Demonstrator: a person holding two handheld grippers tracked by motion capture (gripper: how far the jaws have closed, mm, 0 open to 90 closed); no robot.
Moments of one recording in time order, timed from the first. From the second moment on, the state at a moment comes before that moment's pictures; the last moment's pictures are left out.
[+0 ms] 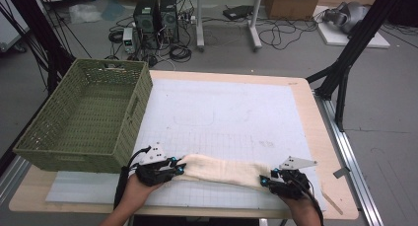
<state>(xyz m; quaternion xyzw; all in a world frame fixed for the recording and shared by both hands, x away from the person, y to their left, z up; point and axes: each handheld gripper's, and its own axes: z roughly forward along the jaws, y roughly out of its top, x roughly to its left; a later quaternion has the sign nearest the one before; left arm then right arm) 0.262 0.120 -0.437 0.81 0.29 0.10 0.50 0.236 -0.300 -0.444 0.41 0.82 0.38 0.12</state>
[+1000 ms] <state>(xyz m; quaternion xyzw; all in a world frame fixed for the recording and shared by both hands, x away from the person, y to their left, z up) 0.253 0.131 -0.424 0.80 0.26 0.13 0.53 0.238 -0.304 -0.424 0.35 0.81 0.44 0.18</state>
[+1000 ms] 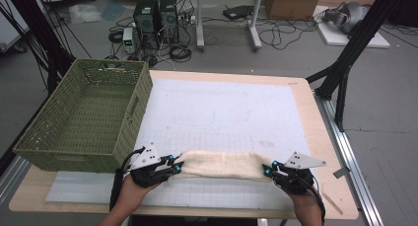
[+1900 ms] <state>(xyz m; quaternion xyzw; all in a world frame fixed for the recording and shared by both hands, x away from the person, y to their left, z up) 0.230 0.165 -0.376 0.75 0.27 0.19 0.57 0.278 -0.279 -0.383 0.30 0.77 0.52 0.21</state>
